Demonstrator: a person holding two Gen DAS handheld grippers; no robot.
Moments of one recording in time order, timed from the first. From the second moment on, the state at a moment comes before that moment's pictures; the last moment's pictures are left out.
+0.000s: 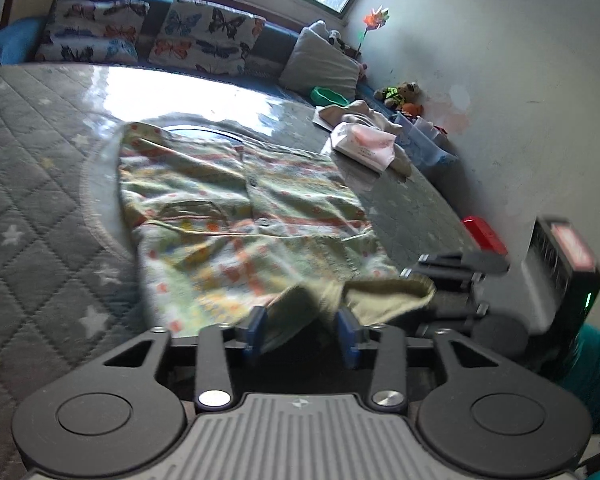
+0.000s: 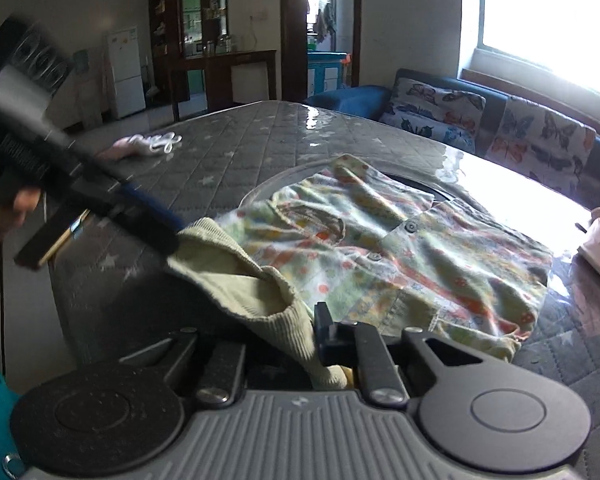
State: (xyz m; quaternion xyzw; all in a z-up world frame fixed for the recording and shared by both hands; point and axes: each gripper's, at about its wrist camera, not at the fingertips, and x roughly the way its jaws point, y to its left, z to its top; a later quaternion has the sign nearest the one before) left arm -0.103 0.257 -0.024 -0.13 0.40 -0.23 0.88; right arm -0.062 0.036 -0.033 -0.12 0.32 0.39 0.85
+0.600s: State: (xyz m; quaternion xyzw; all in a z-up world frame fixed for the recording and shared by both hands) left arm -0.122 0.193 -0.059 0.23 0.29 -0.15 0.91; right arm -0.051 0.033 -0.020 -0.10 0.32 0.38 0.86
